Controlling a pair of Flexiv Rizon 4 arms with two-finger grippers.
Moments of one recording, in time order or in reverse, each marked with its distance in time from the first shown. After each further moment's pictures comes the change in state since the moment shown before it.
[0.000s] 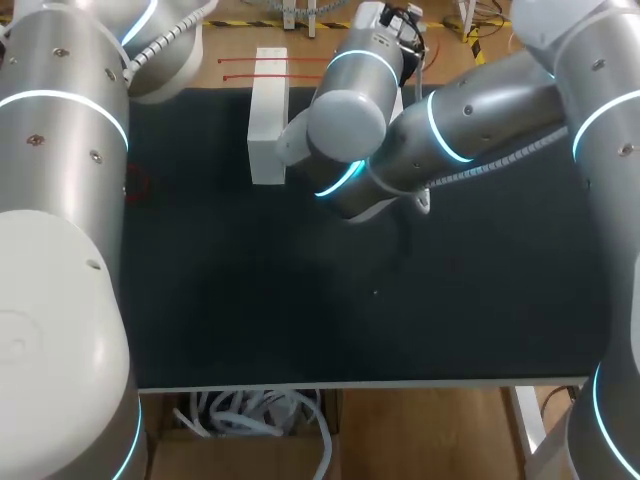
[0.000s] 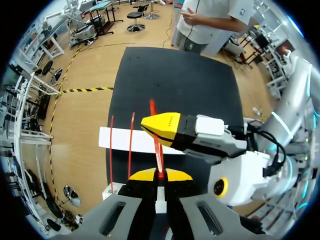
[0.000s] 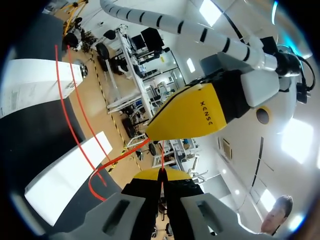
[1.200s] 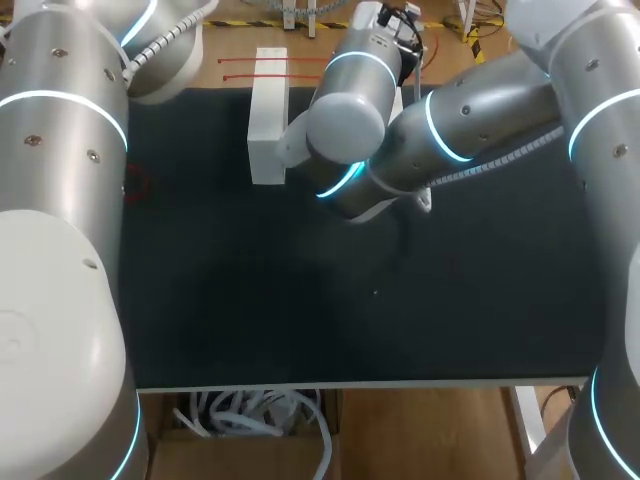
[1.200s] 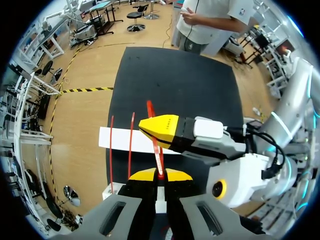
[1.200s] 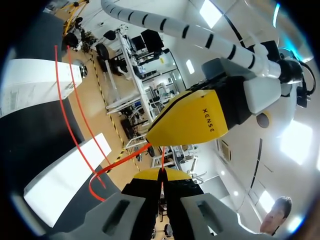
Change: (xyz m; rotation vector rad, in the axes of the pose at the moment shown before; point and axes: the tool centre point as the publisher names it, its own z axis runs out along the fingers) left arm 0.000 0.000 0.000 0.000 0.000 0.000; right arm -0.001 0.003 0.001 -0.011 -0.012 -0.008
